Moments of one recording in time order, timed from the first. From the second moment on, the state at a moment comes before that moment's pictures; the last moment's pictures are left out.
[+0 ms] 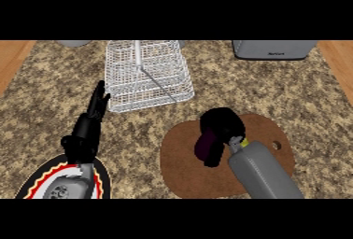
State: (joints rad) left arm -0.12 0.05 -0.09 -1.58 -0.15 0.19 0.04; right arm -0.45 -0.07 0.38 -1.19 0.97 0.37 0.31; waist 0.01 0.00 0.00
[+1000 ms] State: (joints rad) left arm -0.20 0.01 -0.15 -1.52 -0.17 0.16 0.04; right arm -0.87 -0.02 0.87 -1.21 0.79 0.25 1.11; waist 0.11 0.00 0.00
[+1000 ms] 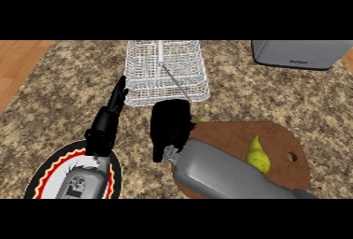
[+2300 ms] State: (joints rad) left arm -0.18 0.02 -0.13 -1.54 -0.18 0.17 0.05; right arm -1.57 -0.02 0.61 -1.02 0.52 0.10 1.23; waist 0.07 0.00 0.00
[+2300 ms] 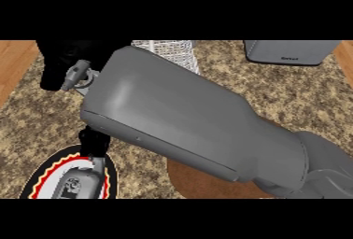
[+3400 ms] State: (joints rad) left arm -0.17 0.03 -0.12 -1.57 -0.16 0.17 0.06; right arm -1.62 -0.01 0.56 -0.53 0.49 -0.13 1.08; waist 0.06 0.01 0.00
